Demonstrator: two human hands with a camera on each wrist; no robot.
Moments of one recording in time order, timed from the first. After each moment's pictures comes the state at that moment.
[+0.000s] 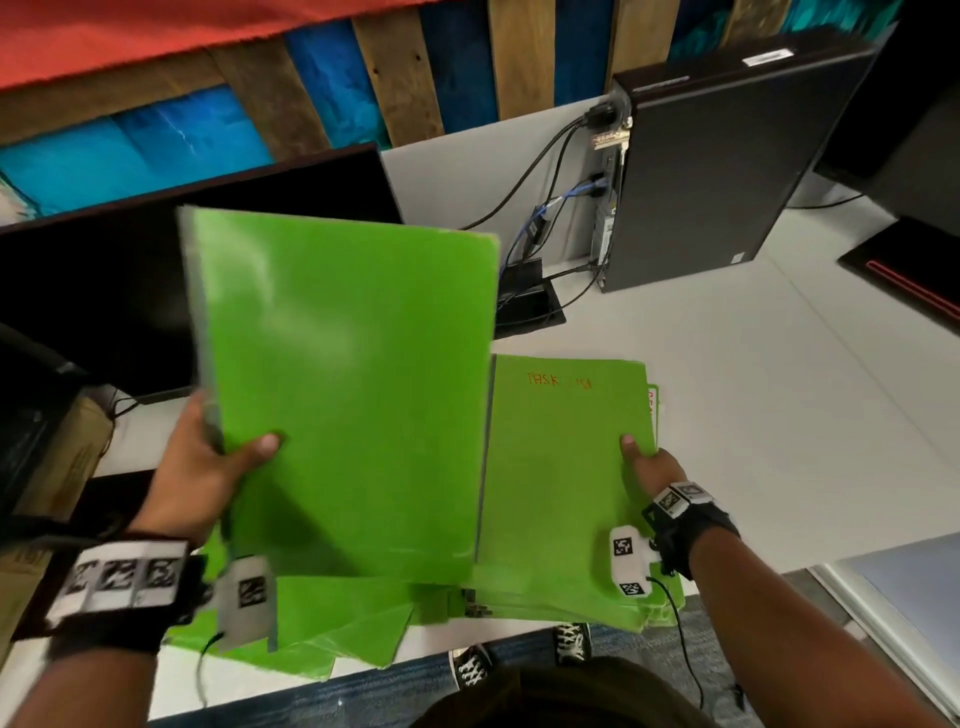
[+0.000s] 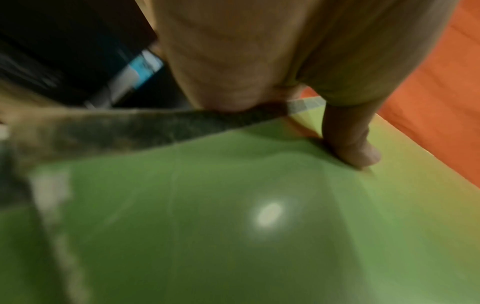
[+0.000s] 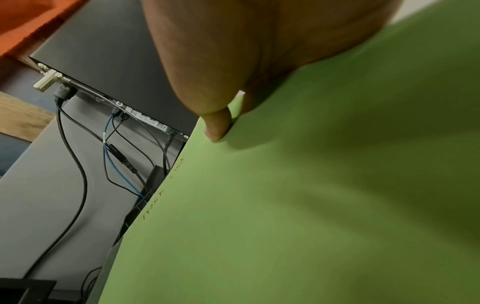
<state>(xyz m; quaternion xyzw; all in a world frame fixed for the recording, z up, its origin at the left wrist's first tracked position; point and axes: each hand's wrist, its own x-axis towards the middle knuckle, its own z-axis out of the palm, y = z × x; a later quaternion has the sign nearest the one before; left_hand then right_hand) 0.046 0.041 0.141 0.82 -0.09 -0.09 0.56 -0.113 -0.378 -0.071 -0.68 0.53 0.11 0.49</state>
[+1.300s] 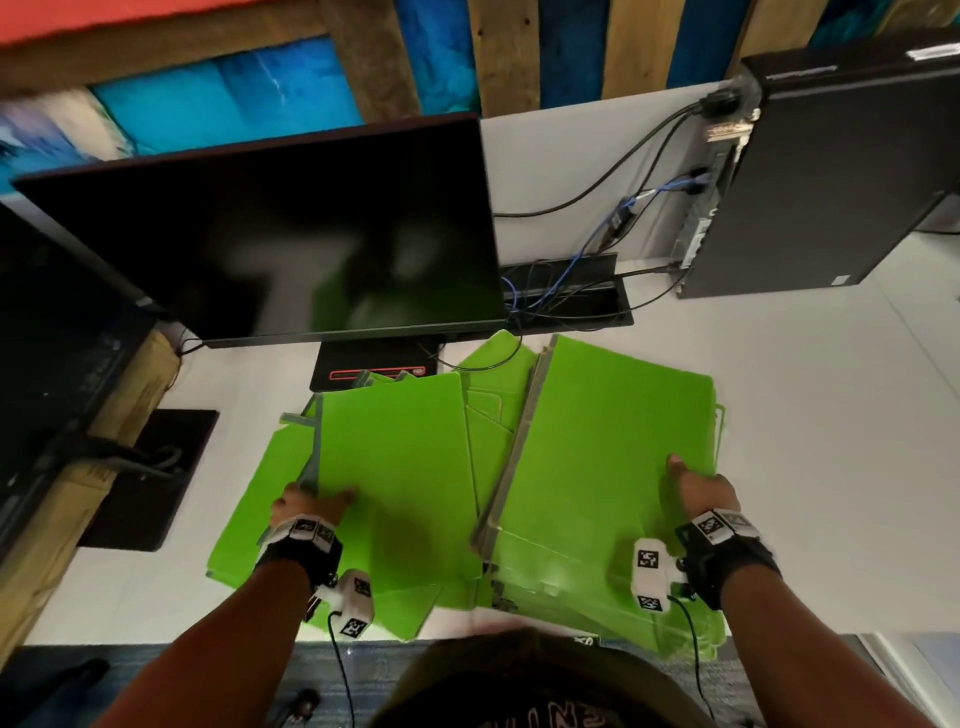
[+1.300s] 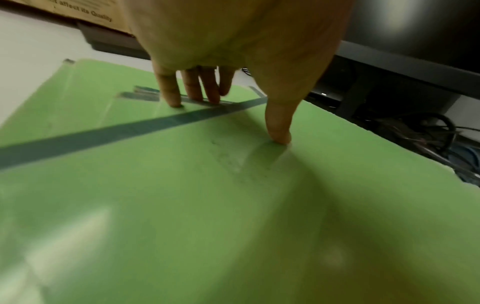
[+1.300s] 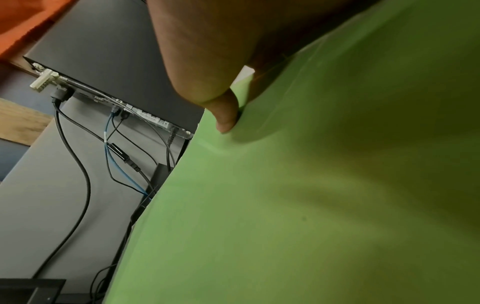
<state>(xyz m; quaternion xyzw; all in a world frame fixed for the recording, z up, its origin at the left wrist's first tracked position) 0.037 0.087 -0.038 0.91 0.32 -0.17 0.17 -0.099 -0.367 -0.062 -0.66 0.59 0.11 0.46</state>
